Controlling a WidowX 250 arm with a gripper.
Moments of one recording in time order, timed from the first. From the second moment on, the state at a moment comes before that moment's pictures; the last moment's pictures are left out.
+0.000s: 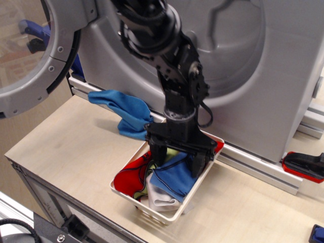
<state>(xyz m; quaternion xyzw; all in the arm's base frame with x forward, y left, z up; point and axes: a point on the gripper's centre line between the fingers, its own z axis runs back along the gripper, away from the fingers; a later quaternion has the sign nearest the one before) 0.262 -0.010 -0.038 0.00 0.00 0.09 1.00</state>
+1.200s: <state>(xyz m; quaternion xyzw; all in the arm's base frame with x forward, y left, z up) 0.268 -0.022 0.051 -0.01 -0.11 0.14 0.98</state>
